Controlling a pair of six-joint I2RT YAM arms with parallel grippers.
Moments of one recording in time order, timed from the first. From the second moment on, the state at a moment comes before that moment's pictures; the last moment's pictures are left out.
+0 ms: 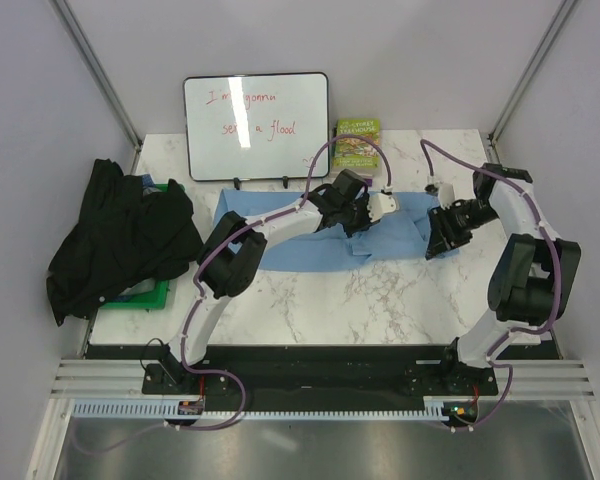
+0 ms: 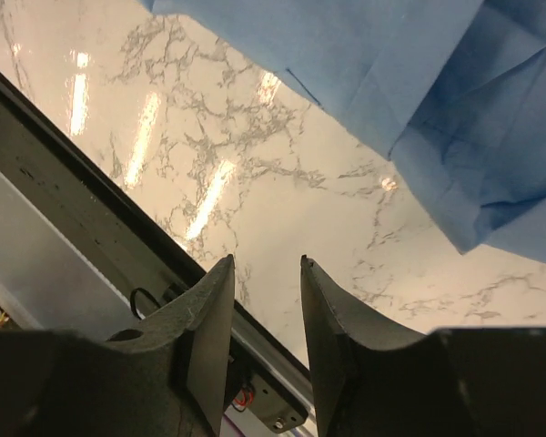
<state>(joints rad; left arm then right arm) -0.79 2.29 1.79 -0.26 0.34 0.55 -0.20 1.71 1.37 -1.27 -0.61 -0.68</state>
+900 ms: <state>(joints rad) -0.78 2.30 1.79 -0.26 0.34 0.55 -0.17 1.80 1.22 -0.82 -0.59 -0.49</state>
